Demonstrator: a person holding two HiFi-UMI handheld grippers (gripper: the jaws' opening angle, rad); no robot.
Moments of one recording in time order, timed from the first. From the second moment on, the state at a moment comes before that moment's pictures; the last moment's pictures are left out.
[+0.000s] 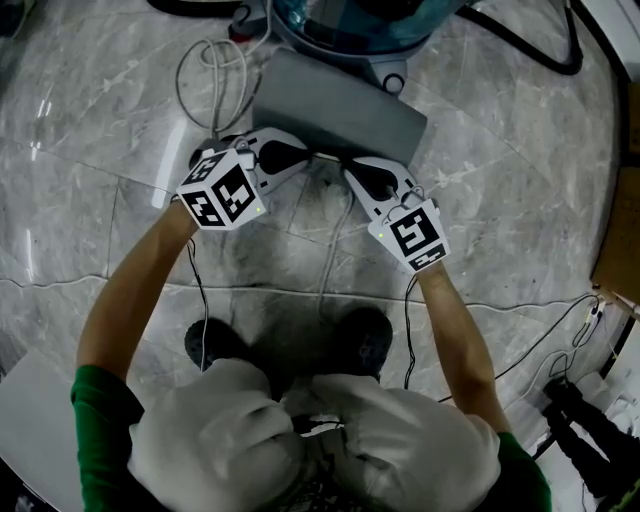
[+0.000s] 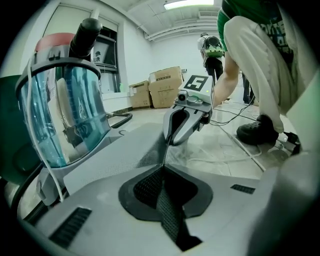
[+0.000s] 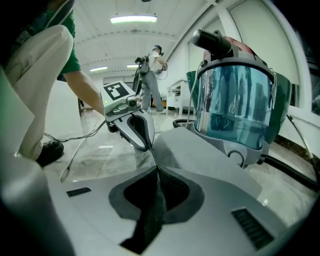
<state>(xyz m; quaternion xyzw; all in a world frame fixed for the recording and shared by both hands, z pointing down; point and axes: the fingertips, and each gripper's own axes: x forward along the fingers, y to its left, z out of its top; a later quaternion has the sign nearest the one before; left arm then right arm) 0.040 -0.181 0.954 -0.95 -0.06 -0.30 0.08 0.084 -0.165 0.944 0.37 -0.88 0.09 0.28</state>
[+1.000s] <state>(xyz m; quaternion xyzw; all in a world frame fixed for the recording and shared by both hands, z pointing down) 0.028 -0.190 0.740 -0.97 0.02 -0.18 0.17 0.068 -0.169 0.726 0.38 -0.90 -0.06 0.19</state>
